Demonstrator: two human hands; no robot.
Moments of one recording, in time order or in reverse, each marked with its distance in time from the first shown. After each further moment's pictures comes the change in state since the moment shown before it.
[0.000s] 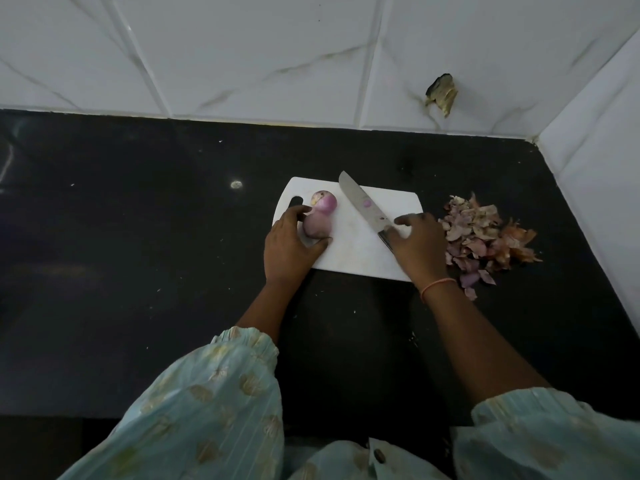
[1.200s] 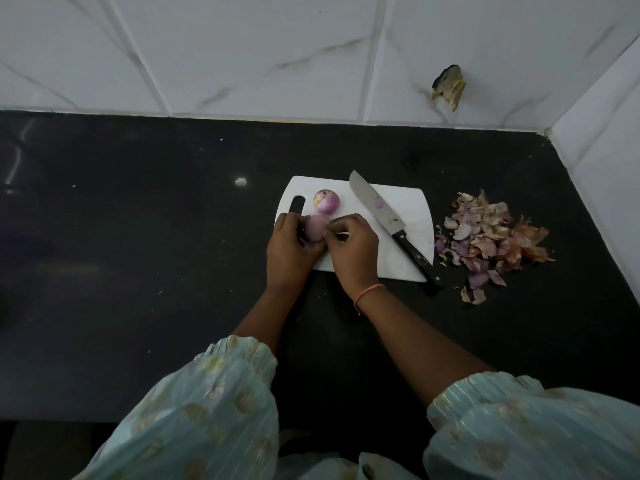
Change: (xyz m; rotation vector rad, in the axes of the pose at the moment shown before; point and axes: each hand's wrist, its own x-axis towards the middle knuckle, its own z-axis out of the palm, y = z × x) left_hand -0.003 -0.007 0.005 -0.145 0.033 -0.039; right_hand -0.032 -0.069 0.075 0.454 0.065 -0.174
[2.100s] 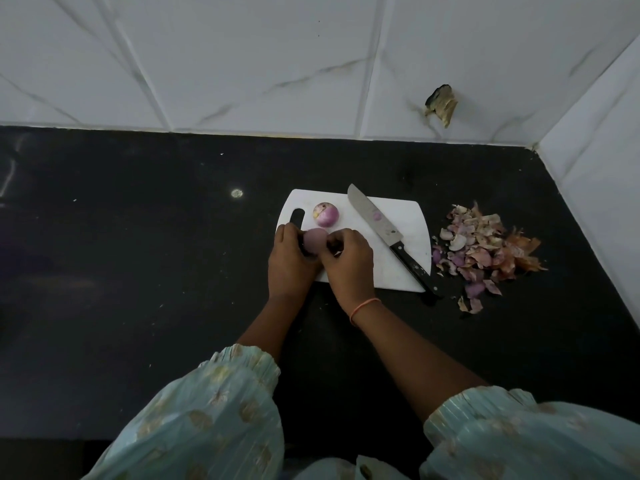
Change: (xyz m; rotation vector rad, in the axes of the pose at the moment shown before) left_hand -0.002 0.015 -0.005 0.075 -0.035 -0.101; right_hand -0.009 -0.012 0.000 -0.097 -0.062 0.065
